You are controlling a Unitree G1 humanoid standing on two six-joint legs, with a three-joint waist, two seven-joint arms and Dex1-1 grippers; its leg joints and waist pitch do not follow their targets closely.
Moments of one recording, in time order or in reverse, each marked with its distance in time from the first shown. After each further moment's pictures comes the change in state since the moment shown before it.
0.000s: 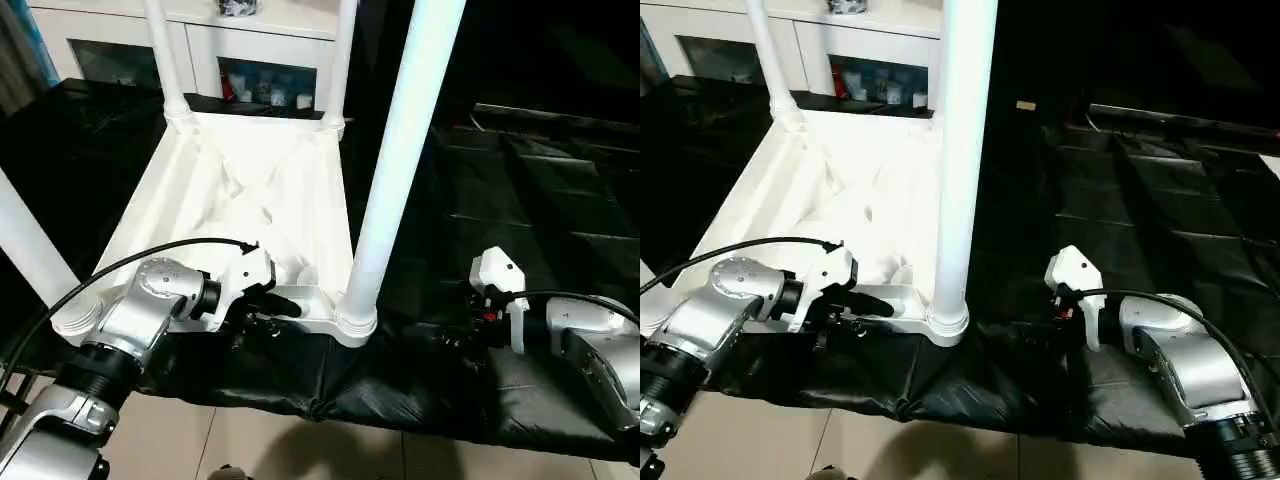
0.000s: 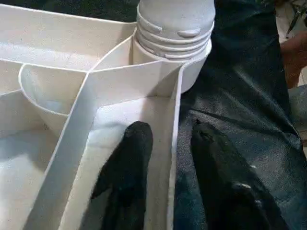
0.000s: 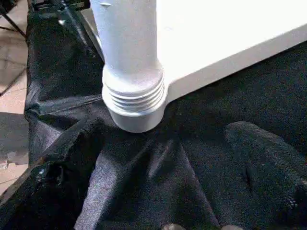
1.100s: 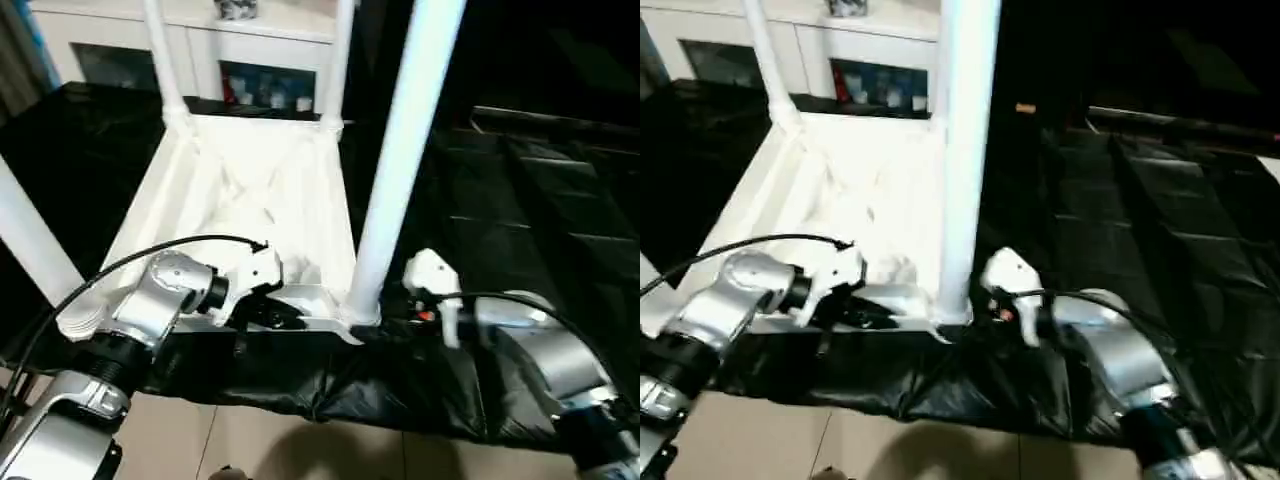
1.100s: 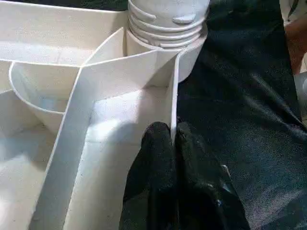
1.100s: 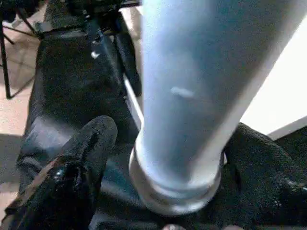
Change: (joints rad) left arm -0.049 -0.040 -0.023 0.068 0.058 -0.036 -0.014; right arm -0.115 0.200 0.157 0.102 -0.090 -0.057 -0.098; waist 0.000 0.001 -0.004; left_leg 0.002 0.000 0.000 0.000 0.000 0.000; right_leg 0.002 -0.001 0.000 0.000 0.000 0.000
